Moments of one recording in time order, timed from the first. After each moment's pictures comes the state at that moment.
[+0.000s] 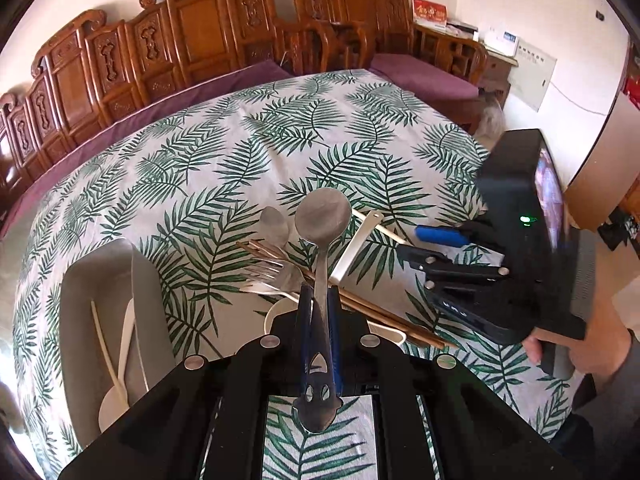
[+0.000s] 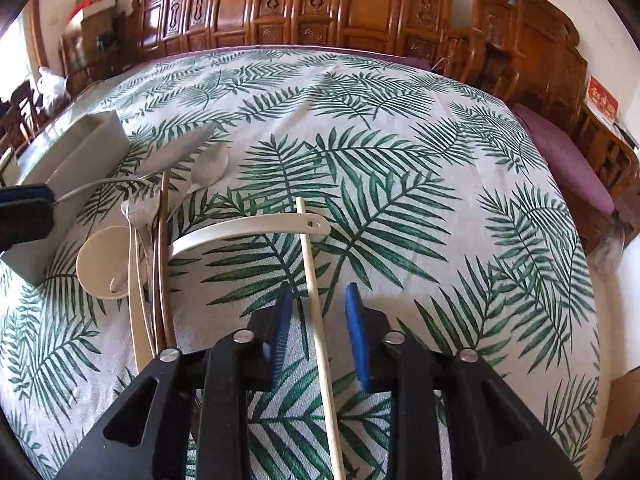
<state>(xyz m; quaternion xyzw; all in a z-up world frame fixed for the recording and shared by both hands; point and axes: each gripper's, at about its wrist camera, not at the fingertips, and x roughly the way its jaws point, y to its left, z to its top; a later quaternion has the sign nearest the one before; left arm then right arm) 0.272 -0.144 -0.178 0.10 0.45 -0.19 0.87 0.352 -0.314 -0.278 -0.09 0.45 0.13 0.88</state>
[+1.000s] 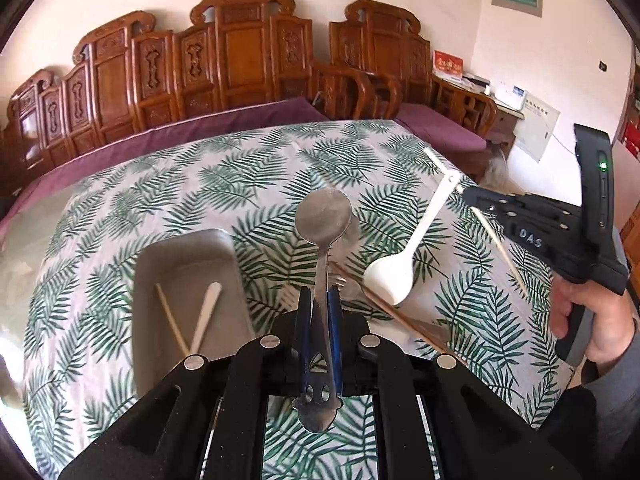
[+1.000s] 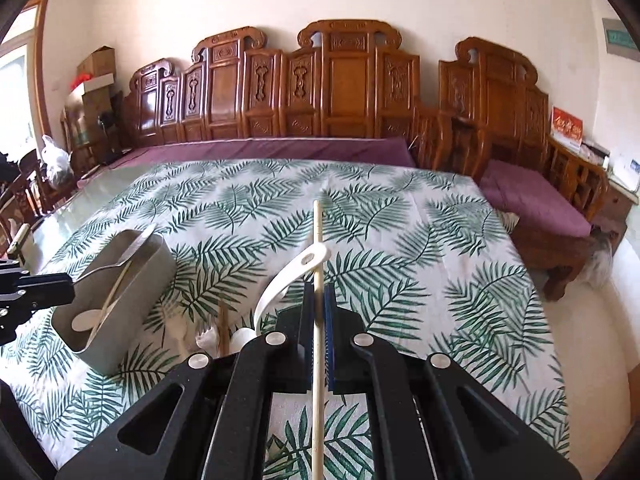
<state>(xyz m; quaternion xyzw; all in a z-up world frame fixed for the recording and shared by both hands) 0.237 -0.043 -0.134 0.04 0.39 -0.17 0.90 0.312 -0.304 -0.172 -0.03 0.31 0.11 0.94</state>
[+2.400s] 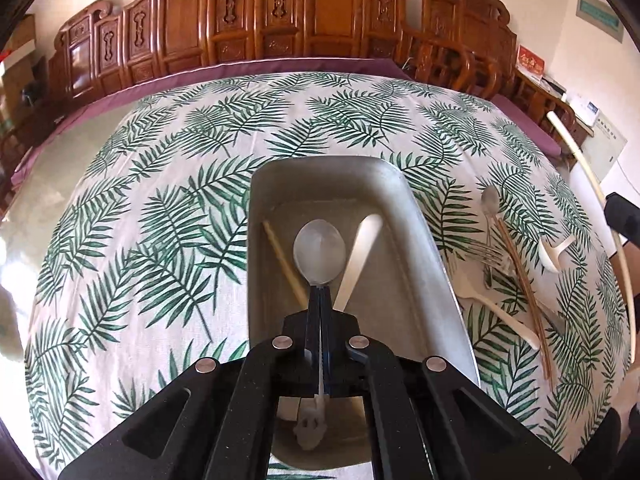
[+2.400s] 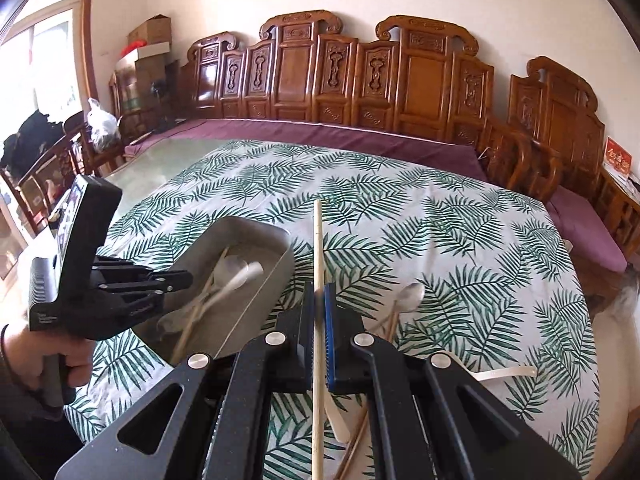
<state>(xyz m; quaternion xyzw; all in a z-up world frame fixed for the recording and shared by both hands) 0.290 0.062 -0.204 0.00 0.46 -0.07 0.89 0.287 -0.166 -0.153 -0.07 0.34 0.20 0.92</state>
